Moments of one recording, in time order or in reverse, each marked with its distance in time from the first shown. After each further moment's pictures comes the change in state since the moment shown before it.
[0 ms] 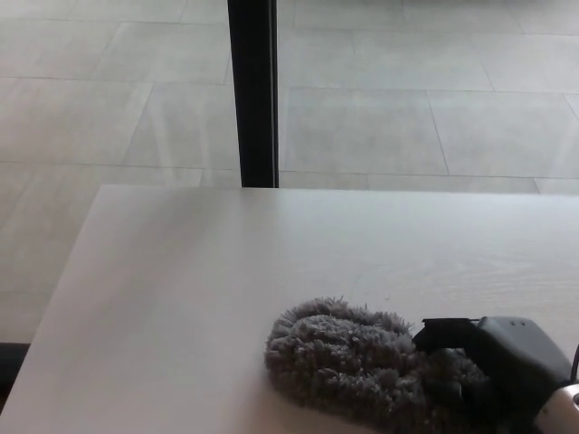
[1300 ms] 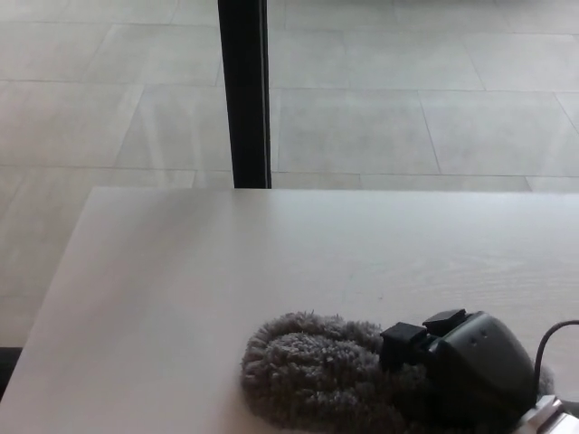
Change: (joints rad) left_arm -0.039 -0.003 -0.002 -0.014 -0.001 0.000 -0.011; right_arm -0.134 -0.024 0.356 0.113 -0.327 -0.016 -0.616
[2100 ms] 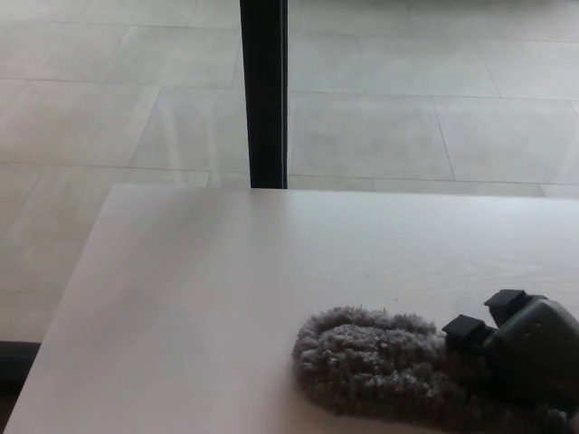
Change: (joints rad) left_arm -0.013 -0.006 0.004 -0.011 -0.006 -0.016 -0.017; right_arm -0.163 -0.077 0.160 0.422 -0.060 0.029 -0.208
